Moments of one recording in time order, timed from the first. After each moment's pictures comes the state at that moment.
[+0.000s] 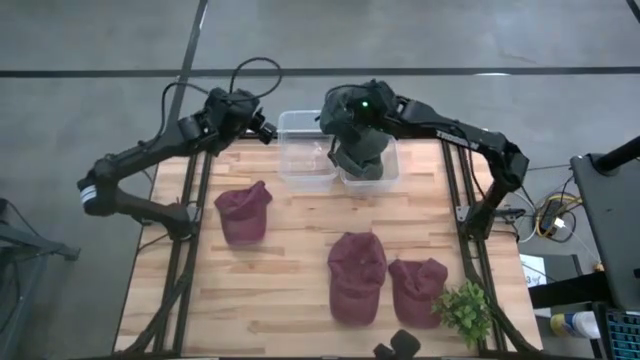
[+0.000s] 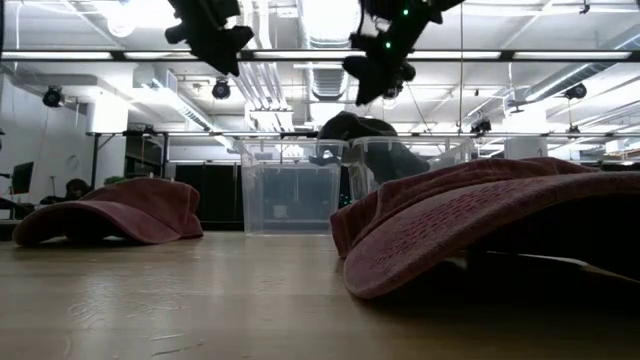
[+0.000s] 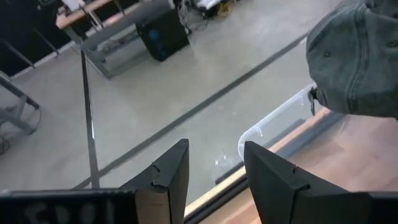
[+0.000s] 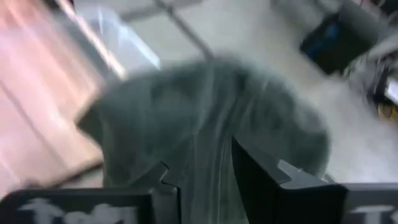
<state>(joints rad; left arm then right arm) 0.49 1.20 1.29 -0.59 -0.67 -0.02 -0.49 1.72 1.63 -0.64 0.41 -0.04</state>
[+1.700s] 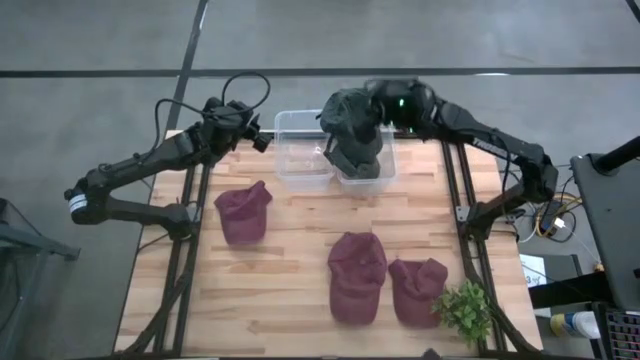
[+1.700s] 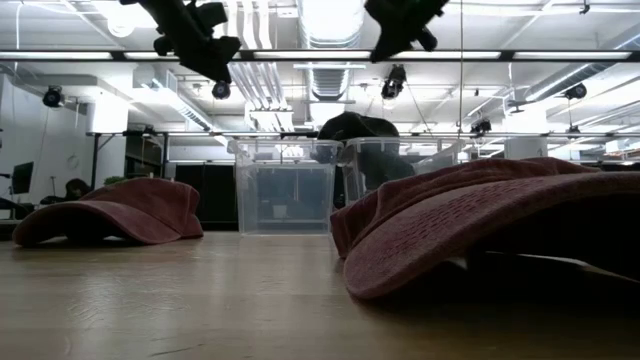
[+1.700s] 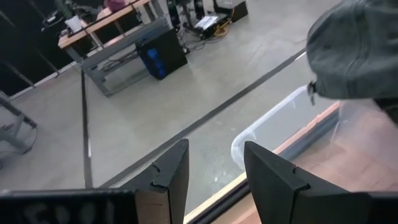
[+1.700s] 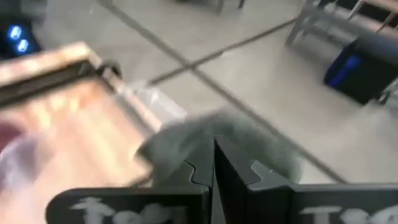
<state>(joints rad) 0.49 1.07 1.05 -0.37 -0.65 0.06 -0.46 1.48 1.55 -0.54 0.31 0.04</state>
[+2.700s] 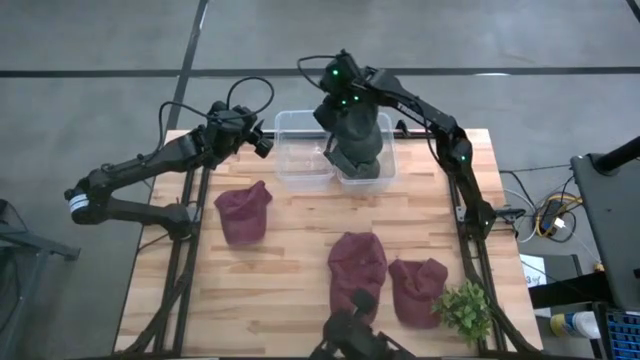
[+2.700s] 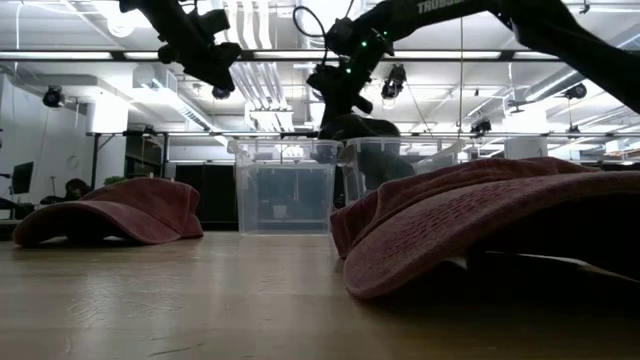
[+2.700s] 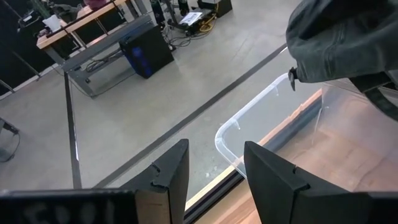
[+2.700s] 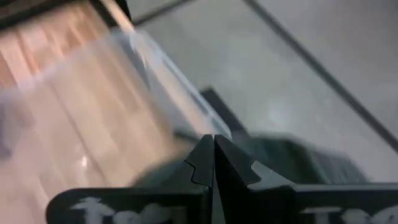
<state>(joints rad) 0.49 1.07 1.01 -0.35 -0.59 0.08 -0.62 2.21 2.34 -0.96 0.02 -0.01</state>
